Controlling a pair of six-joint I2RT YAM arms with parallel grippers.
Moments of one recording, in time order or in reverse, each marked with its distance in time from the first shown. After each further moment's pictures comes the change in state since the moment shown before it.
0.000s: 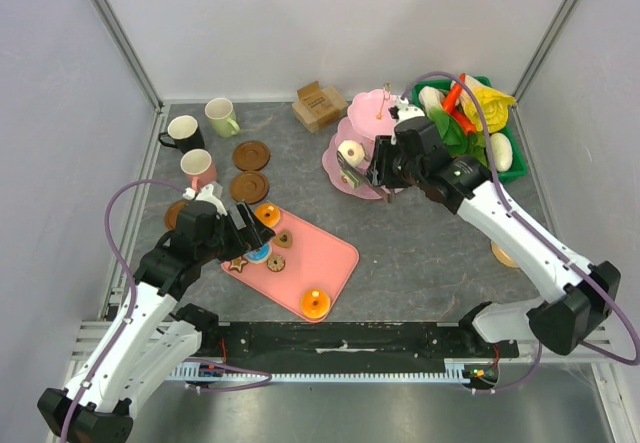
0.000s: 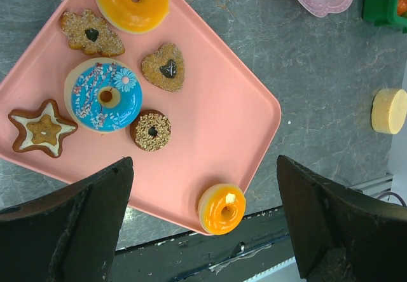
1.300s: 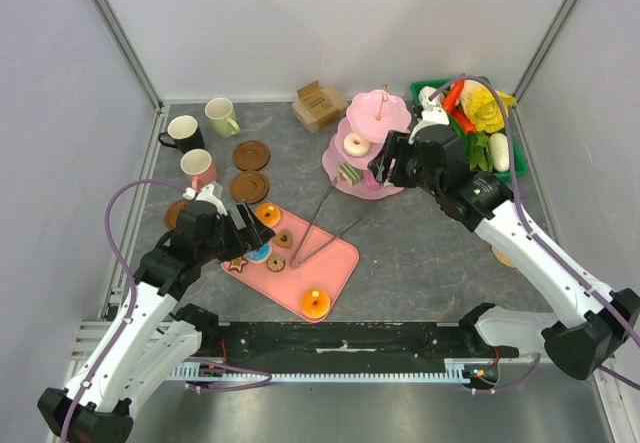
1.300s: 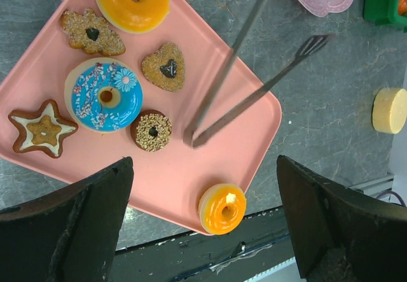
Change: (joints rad) left arm 0.000 0.001 0.000 0.000 0.000 0.003; right arm -0.012 -0.098 -0.100 0.159 0.076 0.101
